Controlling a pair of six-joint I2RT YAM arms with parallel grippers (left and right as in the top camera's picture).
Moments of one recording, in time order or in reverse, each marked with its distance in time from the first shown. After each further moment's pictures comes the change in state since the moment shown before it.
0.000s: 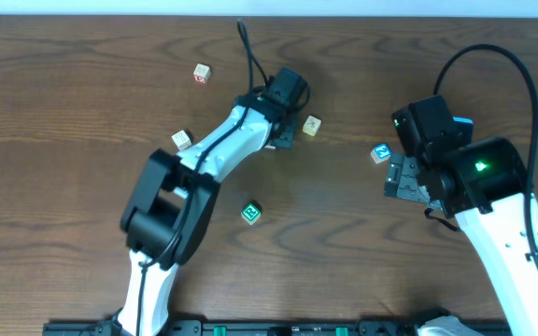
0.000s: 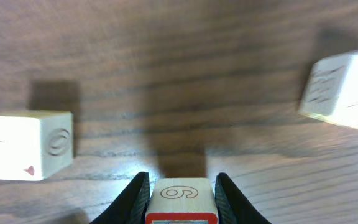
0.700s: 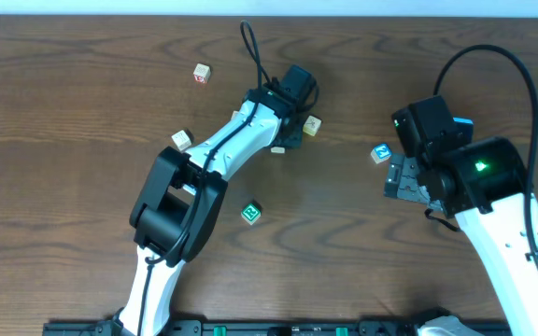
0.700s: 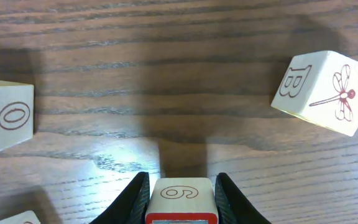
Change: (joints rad) left arm -0.025 0.025 0.076 -0.084 0.043 -0.143; right arm 0.000 0.000 0.000 -0.005 0.000 0.000
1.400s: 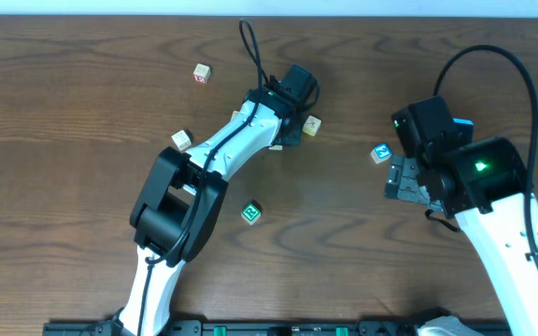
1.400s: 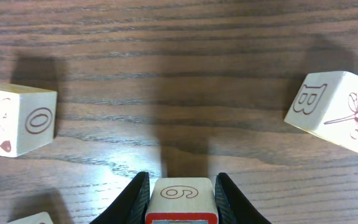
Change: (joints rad) left arm -0.001 0.000 0.000 0.011 -0.050 -0.023; right arm 0.000 0.000 0.000 -0.007 0.000 0.000
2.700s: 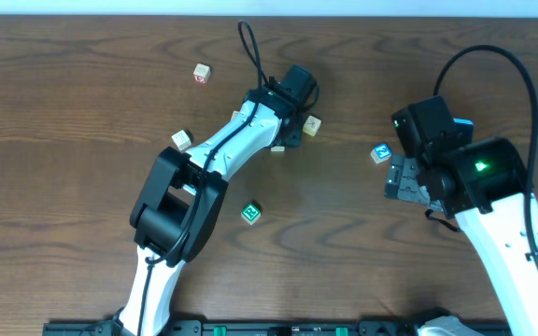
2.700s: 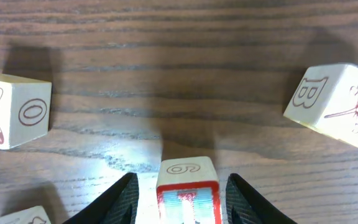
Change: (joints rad) left arm 0.000 0.000 0.000 -0.024 0.014 -0.008; right arm 0.000 0.000 0.000 0.000 0.000 0.000
